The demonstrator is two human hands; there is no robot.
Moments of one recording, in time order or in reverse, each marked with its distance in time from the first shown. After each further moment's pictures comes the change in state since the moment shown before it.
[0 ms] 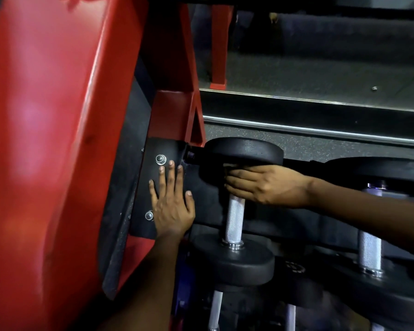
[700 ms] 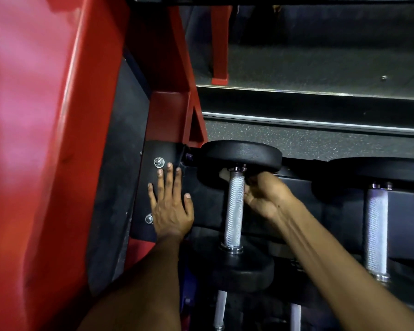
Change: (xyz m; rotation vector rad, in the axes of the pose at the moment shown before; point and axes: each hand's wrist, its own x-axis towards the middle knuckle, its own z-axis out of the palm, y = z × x) left_hand 0.001 0.000 -0.001 -0.008 -0.008 -0.012; right_hand 0.047 -0.027 -0.009 -2.300 -0.820 -1.872
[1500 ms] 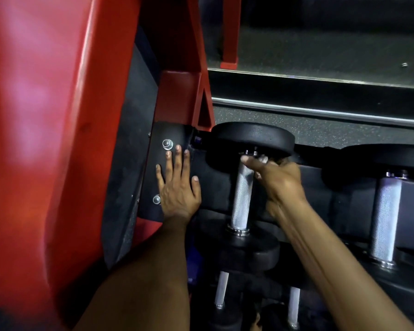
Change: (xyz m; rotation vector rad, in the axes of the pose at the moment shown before) left_hand 0.000 0.000 -0.001 0.029 -0.006 0.015; right_hand -0.021 0.007 0.007 -0.212 0.175 -0.336
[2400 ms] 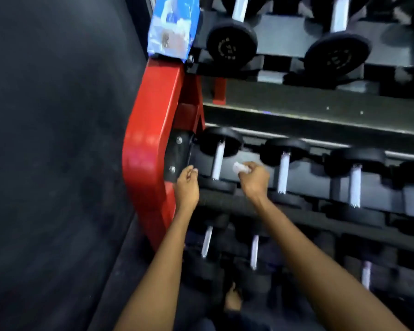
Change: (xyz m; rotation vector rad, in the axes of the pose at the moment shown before) left_hand -0.132 0.110 -0.253 -0.923 -0.093 -0.602; right_hand -0.219 -0.054 -0.092 -0.742 0.069 -0.357
